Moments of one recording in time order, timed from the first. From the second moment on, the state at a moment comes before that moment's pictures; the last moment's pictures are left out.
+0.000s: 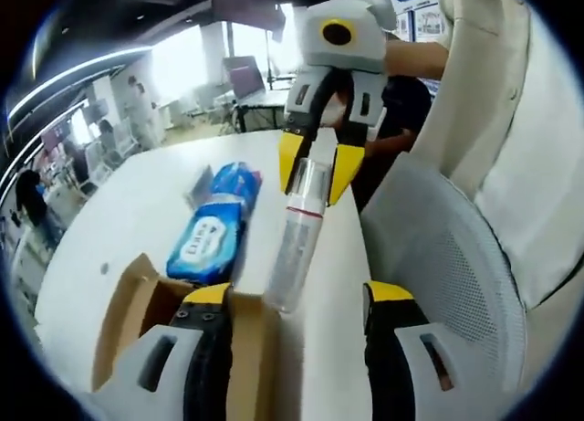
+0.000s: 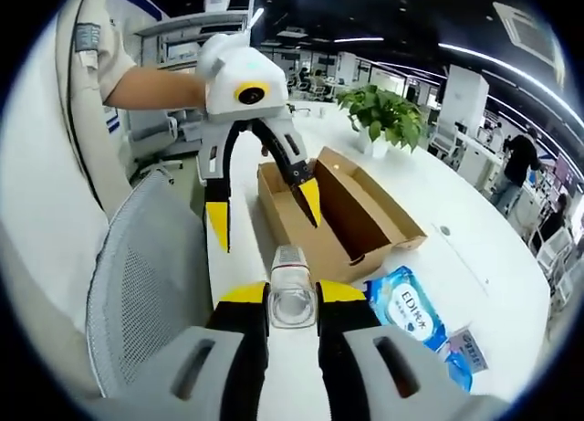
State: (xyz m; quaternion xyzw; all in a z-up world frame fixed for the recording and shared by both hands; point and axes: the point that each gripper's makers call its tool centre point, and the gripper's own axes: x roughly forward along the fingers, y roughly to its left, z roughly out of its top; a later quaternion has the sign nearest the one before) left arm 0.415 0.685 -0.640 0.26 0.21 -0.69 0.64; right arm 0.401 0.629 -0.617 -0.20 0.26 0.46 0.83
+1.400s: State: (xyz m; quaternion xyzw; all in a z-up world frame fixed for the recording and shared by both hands) left arm 0.440 0.748 -0.620 0.18 0.23 -0.56 0.77; right arm 0.530 0.528 -0.621 -0.36 0.34 0.46 0.74
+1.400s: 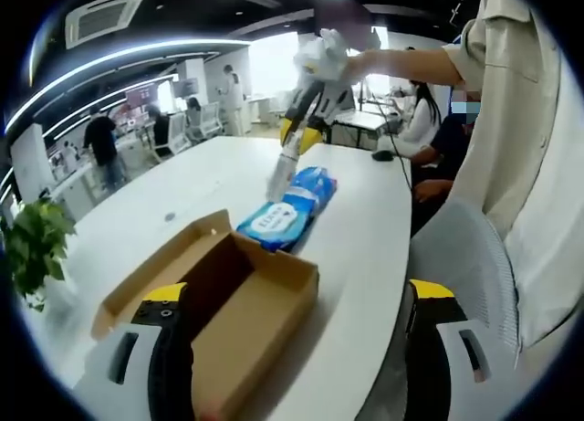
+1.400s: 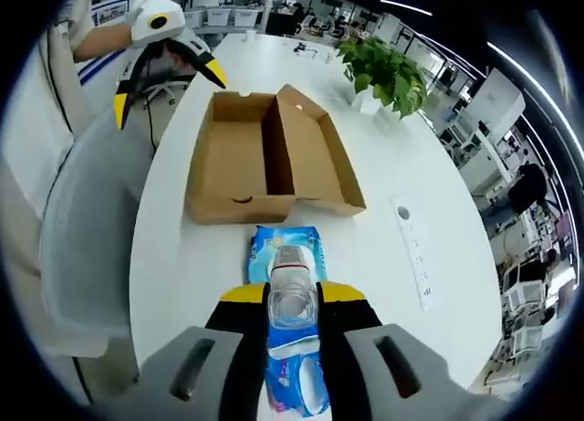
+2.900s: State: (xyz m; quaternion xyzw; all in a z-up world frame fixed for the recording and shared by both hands) left arm 0.455 0.796 -0.605 0.11 0.22 -0.43 0.87; right arm 0.622 0.504 -0.682 -0.42 0.46 0.45 0.64
